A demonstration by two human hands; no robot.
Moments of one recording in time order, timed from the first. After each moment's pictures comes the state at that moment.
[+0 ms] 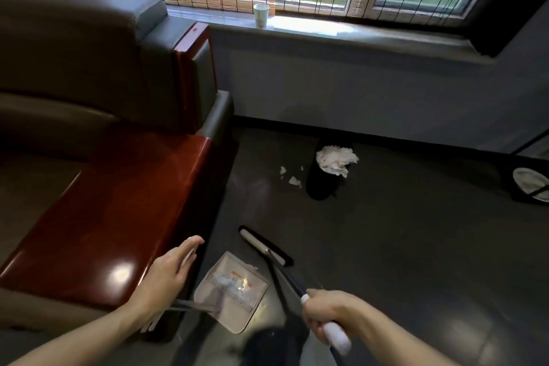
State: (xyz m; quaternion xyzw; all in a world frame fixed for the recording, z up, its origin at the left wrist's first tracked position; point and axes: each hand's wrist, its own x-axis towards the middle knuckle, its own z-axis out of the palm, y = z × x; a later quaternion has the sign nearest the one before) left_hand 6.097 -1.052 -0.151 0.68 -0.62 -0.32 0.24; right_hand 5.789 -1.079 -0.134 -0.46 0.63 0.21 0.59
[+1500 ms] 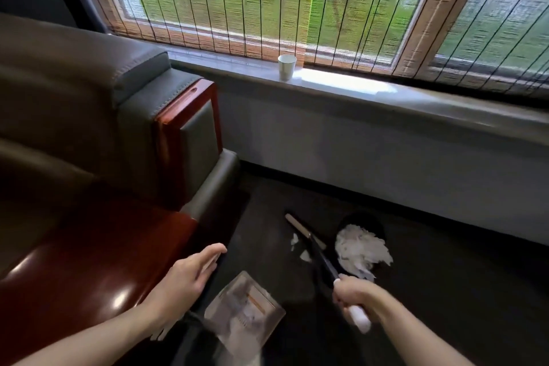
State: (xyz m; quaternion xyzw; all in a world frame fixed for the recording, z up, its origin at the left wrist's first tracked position) left_hand 6.061 -1.357 -0.168 0.68 -0.59 -0.33 0.27; right_hand 5.744 -1.468 -0.186 -0.53 0.68 0.16 0.48
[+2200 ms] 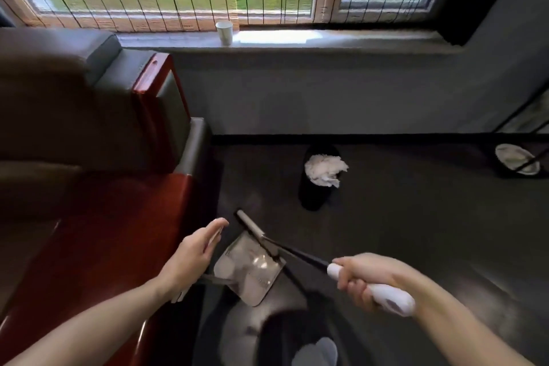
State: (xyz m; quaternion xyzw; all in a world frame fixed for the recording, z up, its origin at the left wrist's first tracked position) left_hand 6.081 -1.219 -0.144 0.60 -0.67 -0.38 0.22; right_hand 5.761 -1.190 -0.042 -0.20 0.67 -0.01 0.71
